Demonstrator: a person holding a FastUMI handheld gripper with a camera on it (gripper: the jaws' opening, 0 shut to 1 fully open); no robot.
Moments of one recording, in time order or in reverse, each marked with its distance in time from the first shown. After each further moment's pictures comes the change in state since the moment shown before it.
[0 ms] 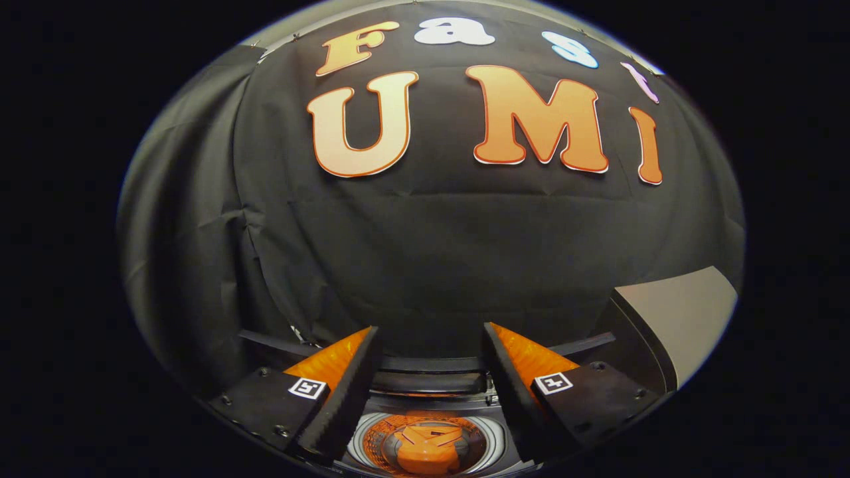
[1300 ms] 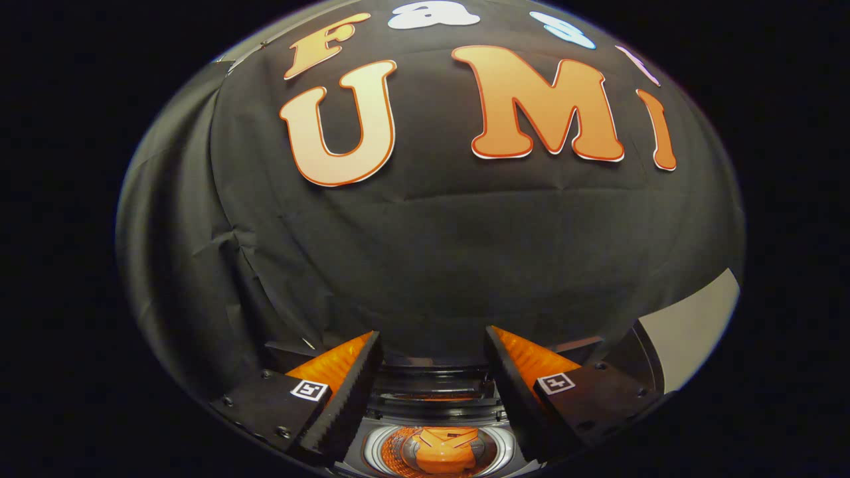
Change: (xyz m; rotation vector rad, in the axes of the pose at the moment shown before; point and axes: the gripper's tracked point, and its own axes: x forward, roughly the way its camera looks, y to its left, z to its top) arm 0.060 -0.005 0.045 0.082 0.108 0.038
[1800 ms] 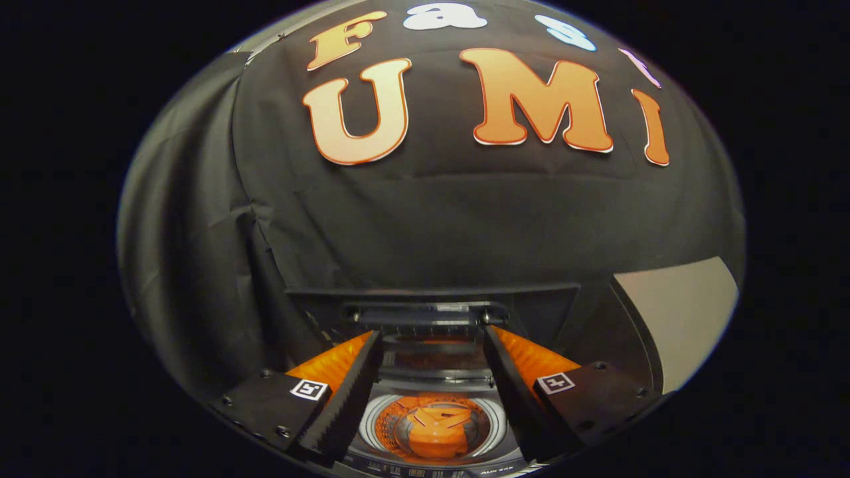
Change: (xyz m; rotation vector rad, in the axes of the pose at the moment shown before) arm -0.060 0.003 -0.043 -0.017 0.018 0.027
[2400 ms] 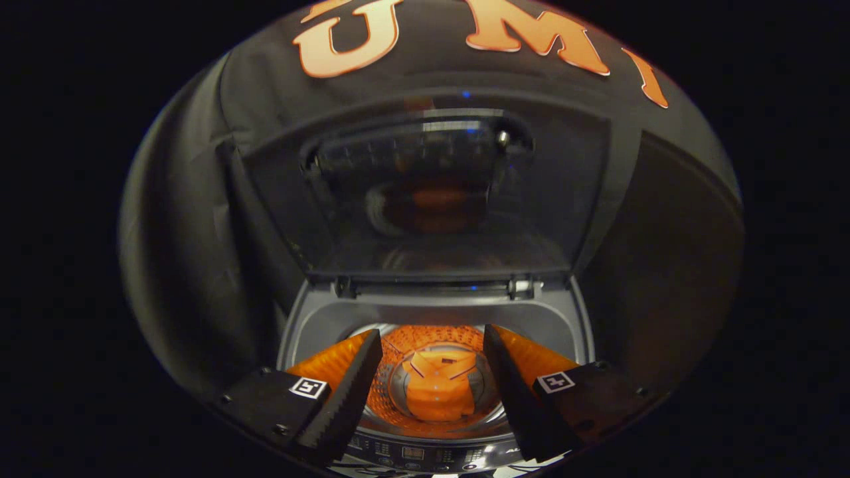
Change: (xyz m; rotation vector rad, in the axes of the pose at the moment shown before) arm 0.014 -0.005 -0.161 0.018 0.247 -0.030
